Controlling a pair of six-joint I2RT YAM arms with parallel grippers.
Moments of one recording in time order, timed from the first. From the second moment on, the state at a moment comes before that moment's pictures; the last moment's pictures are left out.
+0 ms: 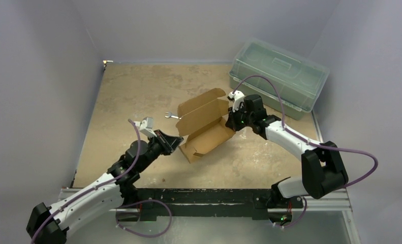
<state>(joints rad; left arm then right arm) -0.77 0.62 0.23 0.22 -0.13 -0.93 0.42 1.40 0.82 -0.14 -0.30 0.02</state>
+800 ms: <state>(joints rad) -0.78 0.86 0.35 0.11 -0.03 -1.00 0.42 1.40 0.82 -0.12 -0.28 0.02</state>
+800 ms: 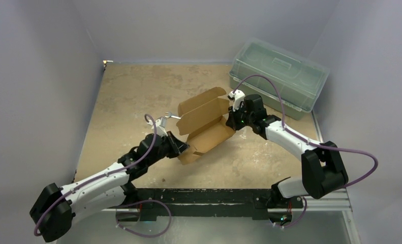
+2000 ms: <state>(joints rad) -0.78 0.81 0.19 0.40 -0.19 -0.99 0.42 1.41 0.82 -0.12 -0.28 0.02</state>
